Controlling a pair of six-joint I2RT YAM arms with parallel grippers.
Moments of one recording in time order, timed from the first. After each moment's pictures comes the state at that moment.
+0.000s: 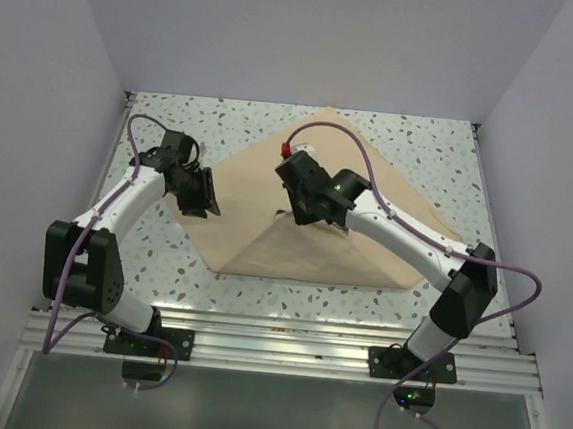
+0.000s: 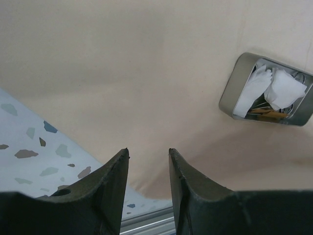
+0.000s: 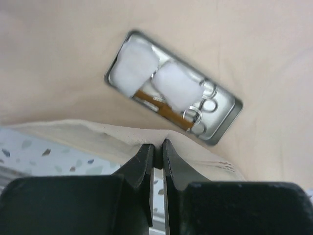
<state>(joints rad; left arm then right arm) -0.14 1.49 1.12 -0.77 0.26 -0.40 0.92 1.65 1.55 -0.94 0.37 0.44</state>
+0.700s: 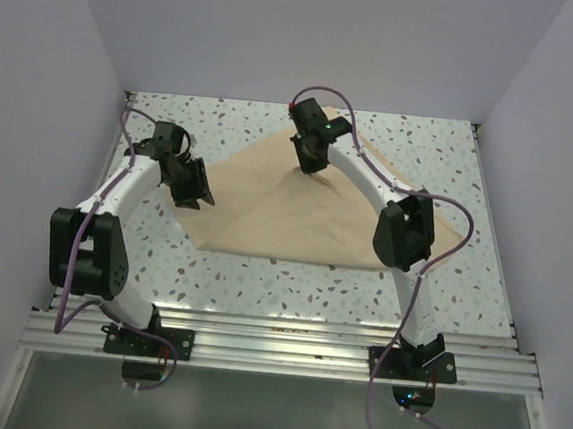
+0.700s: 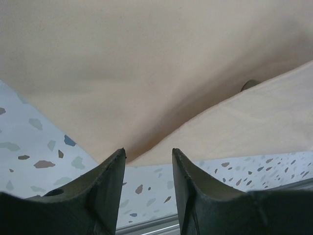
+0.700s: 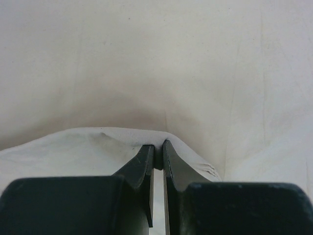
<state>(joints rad) -0.07 1.58 1.19 -0.78 0.26 -0.40 0.60 2.23 2.16 -0.95 0.24 0.15</state>
